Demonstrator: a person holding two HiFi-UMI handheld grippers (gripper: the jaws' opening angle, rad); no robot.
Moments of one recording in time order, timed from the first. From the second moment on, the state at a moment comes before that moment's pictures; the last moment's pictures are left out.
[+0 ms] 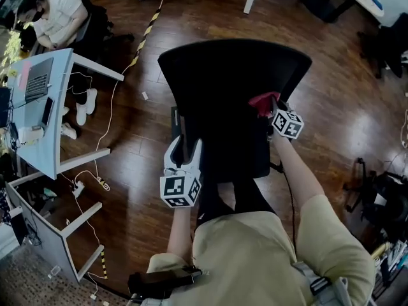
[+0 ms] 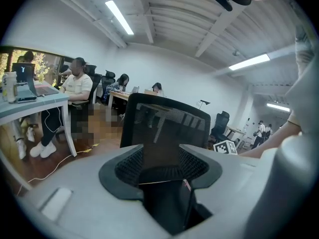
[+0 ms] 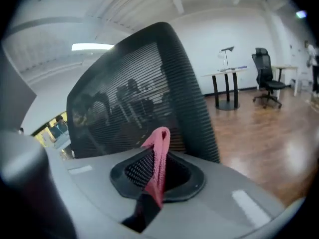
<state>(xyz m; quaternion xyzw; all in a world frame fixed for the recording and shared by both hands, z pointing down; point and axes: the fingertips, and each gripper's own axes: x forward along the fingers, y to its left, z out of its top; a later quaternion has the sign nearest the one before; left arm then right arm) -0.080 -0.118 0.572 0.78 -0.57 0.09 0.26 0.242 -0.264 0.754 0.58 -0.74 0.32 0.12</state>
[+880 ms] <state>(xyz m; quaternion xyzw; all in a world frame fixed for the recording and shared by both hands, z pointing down) -0.080 -0.121 0.592 0.78 -0.55 0.10 0.27 0.088 -0.275 0.778 0.44 -0.84 0.28 0.15</state>
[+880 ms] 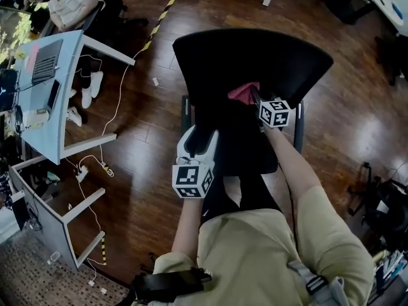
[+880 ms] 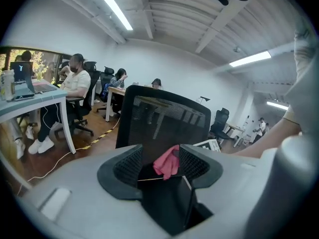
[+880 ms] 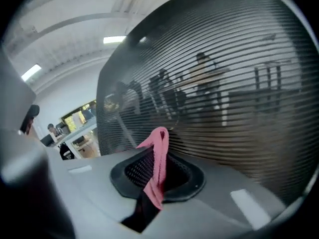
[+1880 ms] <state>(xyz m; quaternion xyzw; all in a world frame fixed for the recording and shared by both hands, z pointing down) -0.127 -0.080 0.616 0.73 -0.60 0.11 0.30 -0.108 -0.225 0.800 0.32 -0.88 0.29 0.18</state>
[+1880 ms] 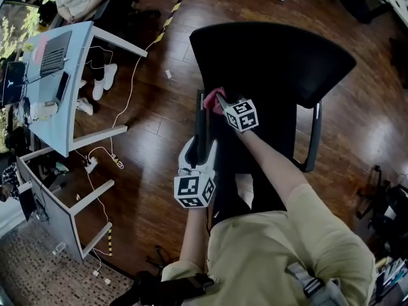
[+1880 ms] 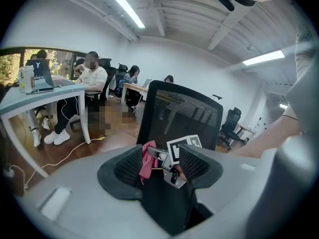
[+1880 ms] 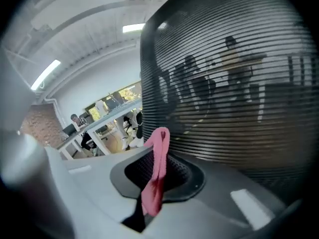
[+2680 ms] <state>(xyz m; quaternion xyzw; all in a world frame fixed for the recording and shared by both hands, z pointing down) -0.085 -0.100 0.616 0.76 -0.56 0.10 0.31 0.161 -0.229 0.816 0.50 -0.78 0.33 0.20</state>
